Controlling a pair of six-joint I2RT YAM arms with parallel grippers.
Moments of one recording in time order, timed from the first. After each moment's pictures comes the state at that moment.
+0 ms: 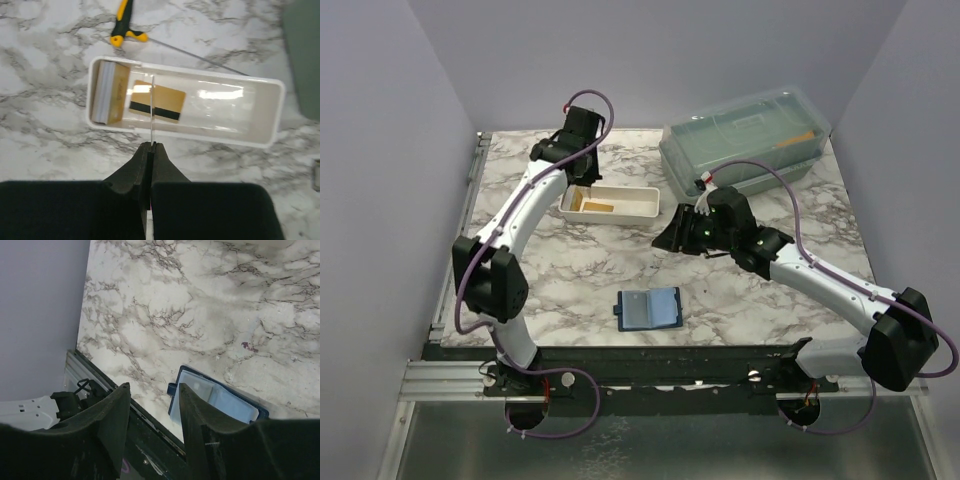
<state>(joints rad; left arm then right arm) -0.36 1.82 1.74 -0.82 -0.28 -0.32 0.70 1.31 0.96 -0.17 -0.22 0.76</state>
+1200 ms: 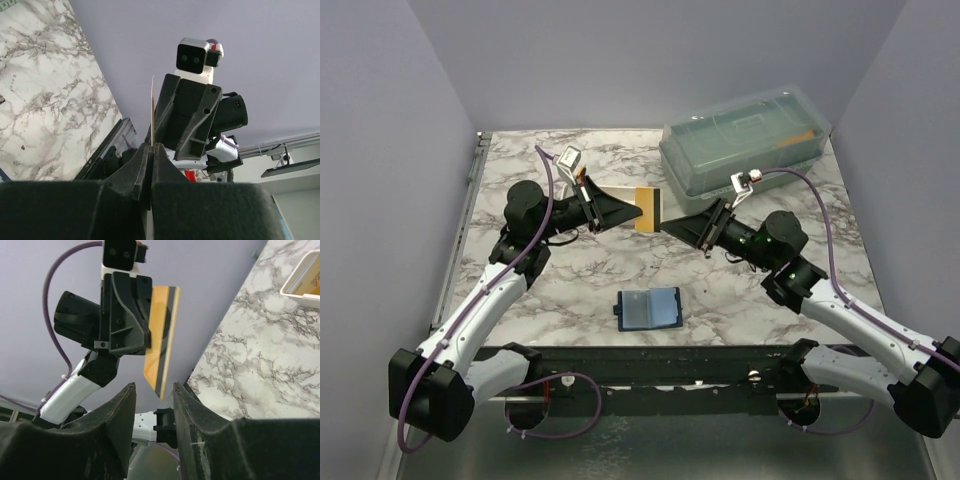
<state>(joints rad) -0.37 1.07 0.85 0.29 0.79 -1.22 0.70 1.00 0.73 0.36 -0.32 1.03</state>
